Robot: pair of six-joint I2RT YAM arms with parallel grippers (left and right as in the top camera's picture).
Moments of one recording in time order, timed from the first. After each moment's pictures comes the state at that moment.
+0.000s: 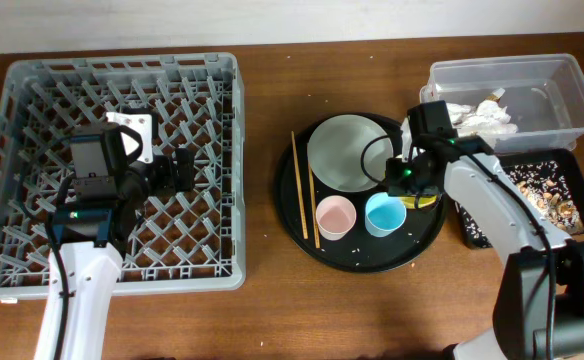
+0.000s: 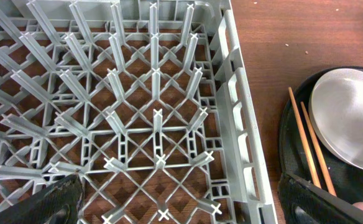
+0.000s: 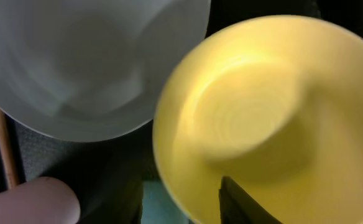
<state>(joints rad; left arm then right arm) 0.04 1.26 1.06 -0.56 0.16 0.00 0.13 1.70 1.17 -0.76 -0.09 0.17</state>
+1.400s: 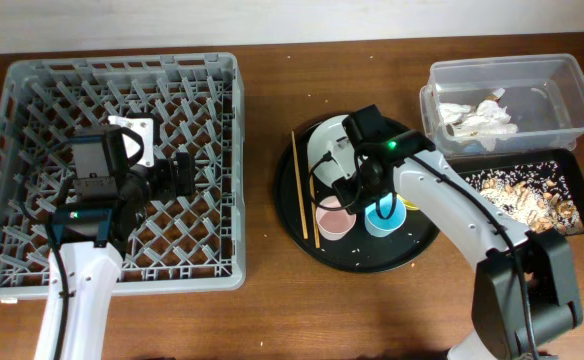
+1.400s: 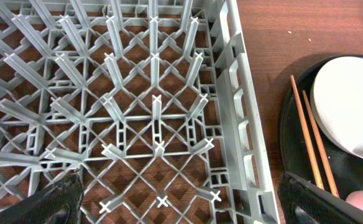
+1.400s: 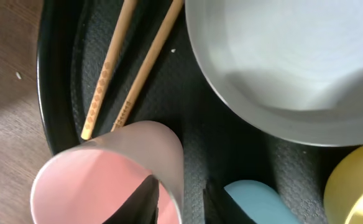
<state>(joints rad) 0.04 1.26 1.06 -0.61 0.16 0.00 0.39 1.76 1.29 -0.89 -0.18 -0.11</state>
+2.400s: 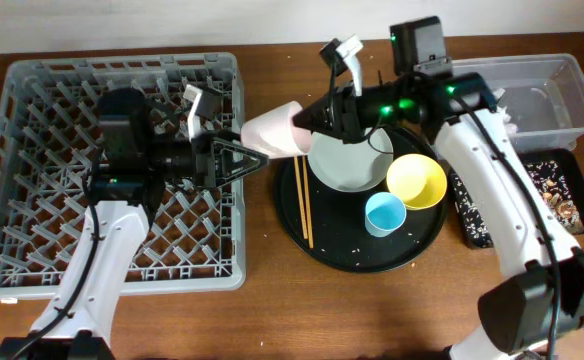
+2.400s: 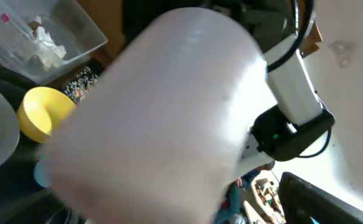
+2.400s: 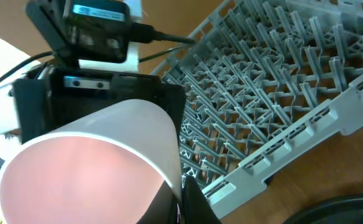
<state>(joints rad) -0.05 1.48 1.06 0.05 1.52 -0.57 0.25 1.77 1.73 -0.81 -1.13 -0.09</state>
